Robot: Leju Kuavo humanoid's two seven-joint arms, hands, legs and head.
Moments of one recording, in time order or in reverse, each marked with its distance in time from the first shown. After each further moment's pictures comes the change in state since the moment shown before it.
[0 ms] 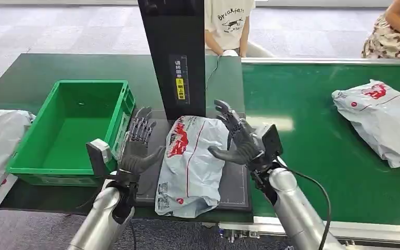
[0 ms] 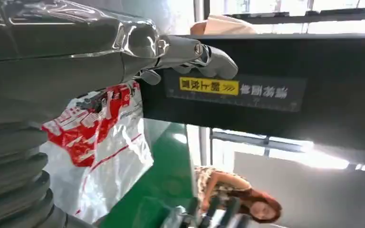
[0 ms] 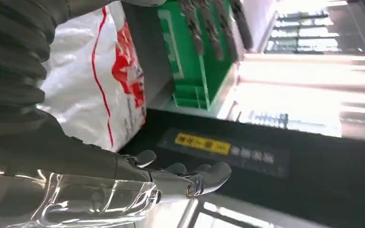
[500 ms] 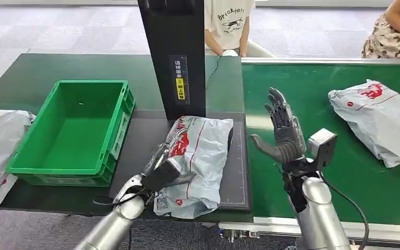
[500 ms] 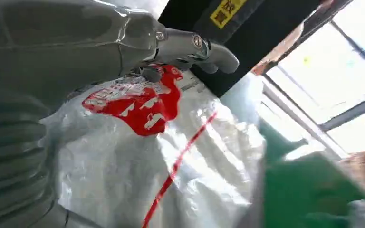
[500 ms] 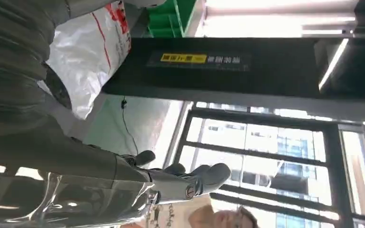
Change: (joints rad) left arm -0.068 0.001 -0.160 0.151 -0.698 0.176 0.180; right arm 0.151 -0.028 -0.263 -0.229 0.021 -0.044 -0.020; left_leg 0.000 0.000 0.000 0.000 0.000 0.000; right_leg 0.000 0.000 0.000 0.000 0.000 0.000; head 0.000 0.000
